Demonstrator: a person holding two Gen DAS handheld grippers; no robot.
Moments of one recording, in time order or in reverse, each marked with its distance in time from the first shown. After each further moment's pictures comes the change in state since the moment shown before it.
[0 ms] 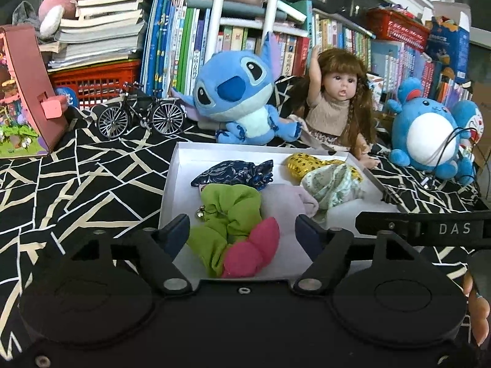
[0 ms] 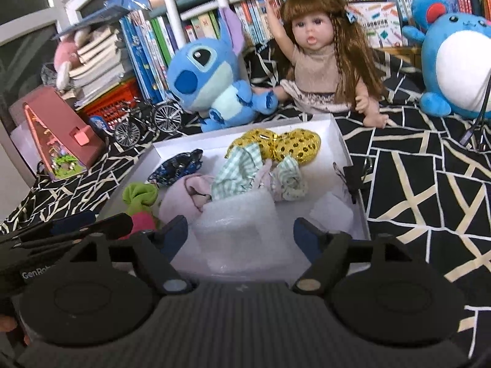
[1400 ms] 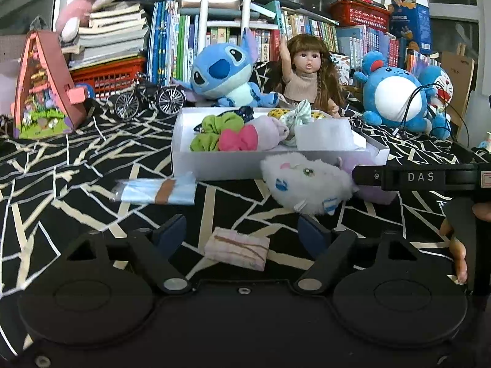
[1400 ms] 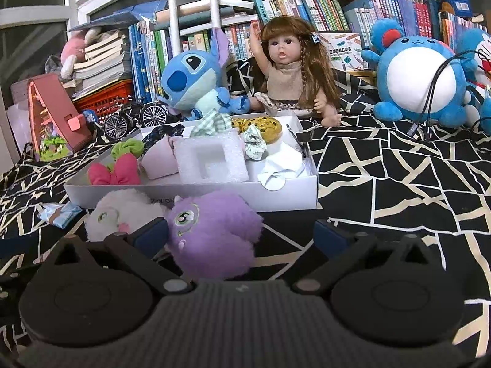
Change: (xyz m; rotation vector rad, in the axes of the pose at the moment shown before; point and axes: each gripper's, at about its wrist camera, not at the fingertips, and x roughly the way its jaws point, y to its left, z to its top) left arm -0.092 -0.007 -0.119 0.093 -0.048 -0.004; right arm -0.040 -0.006 -0.092 -0.091 -0.175 -0.121
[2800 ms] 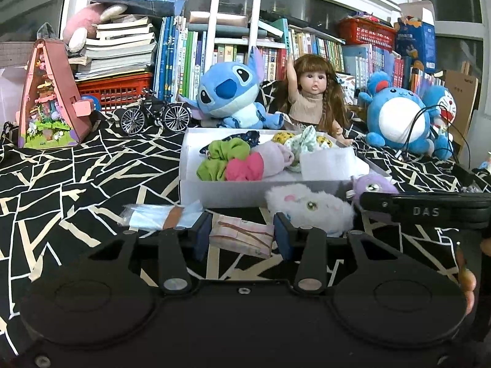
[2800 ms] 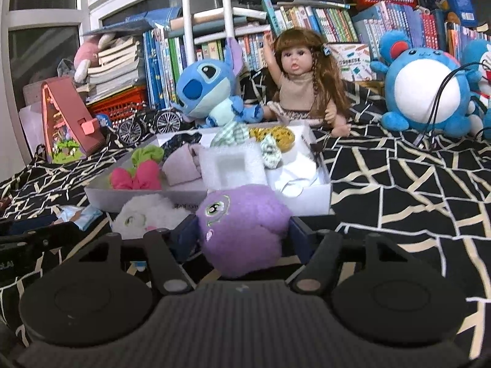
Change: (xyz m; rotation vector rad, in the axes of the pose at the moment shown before) left arm -0.009 0.004 0.022 -0.029 -0.059 0.012; right arm -0.019 0.010 0.005 -0.008 -0.034 0.028
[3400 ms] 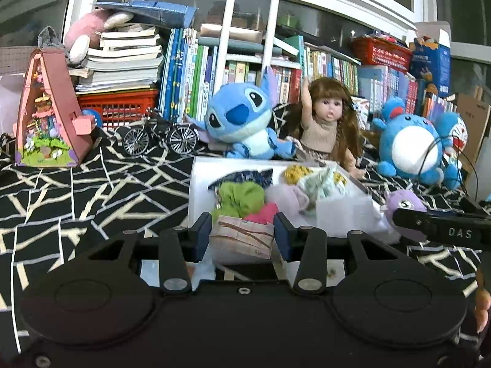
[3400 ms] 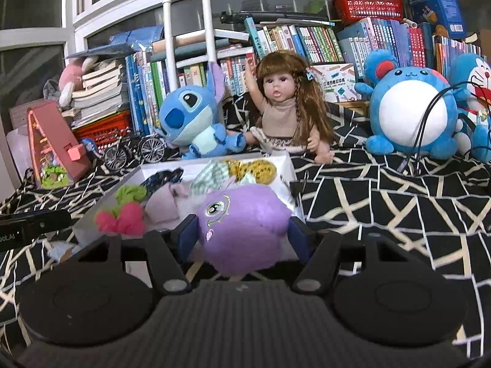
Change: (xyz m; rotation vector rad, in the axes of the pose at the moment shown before) left arm 0.031 0.018 0.059 -0.048 -0.021 0.006; right arm 0.001 -0.014 0.041 0.028 -0.038 -0.043
